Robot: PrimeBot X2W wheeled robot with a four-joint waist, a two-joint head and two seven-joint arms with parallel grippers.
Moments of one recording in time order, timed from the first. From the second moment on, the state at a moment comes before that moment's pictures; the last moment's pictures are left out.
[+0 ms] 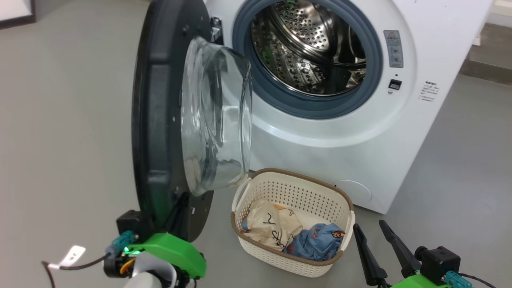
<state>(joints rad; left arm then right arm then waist) -0.28 0.09 -0.45 0.38 -0.60 0.15 -0.21 0.03 -0.05 0.10 0.19 0.30 0.13 -0.23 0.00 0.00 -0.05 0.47</state>
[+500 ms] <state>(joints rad) -0.27 0.13 -0.33 0.35 -0.65 0.18 -0.24 0.02 -0.05 0.10 0.17 0.28 0.13 -0.22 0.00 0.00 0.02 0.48</state>
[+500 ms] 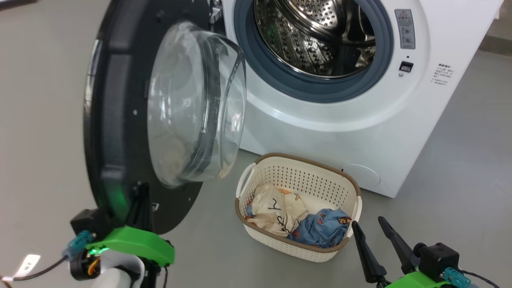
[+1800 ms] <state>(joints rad) -0.46 0.20 0.25 0.48 -0.63 0.09 -0.26 0.02 -0.23 0.02 -0.15 0.22 0.13 0.04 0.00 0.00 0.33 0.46</state>
